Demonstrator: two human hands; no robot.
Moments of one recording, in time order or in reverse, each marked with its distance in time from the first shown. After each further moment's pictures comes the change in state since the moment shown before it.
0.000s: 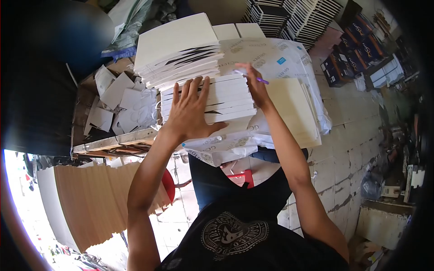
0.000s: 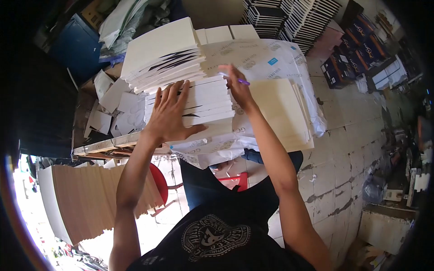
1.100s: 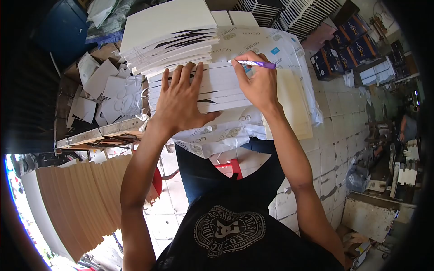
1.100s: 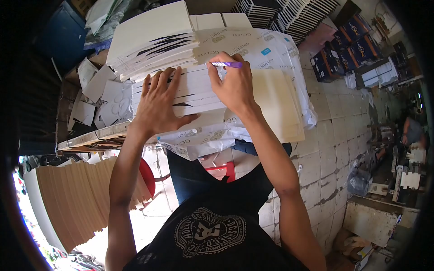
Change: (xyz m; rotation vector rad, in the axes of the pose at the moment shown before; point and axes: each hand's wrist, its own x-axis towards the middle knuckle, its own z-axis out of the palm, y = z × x) left_hand -0.002 -0.003 0.006 -0.046 0.123 0.019; right_hand -0.041 -0.094 0.026 -0.727 0.112 -0.444
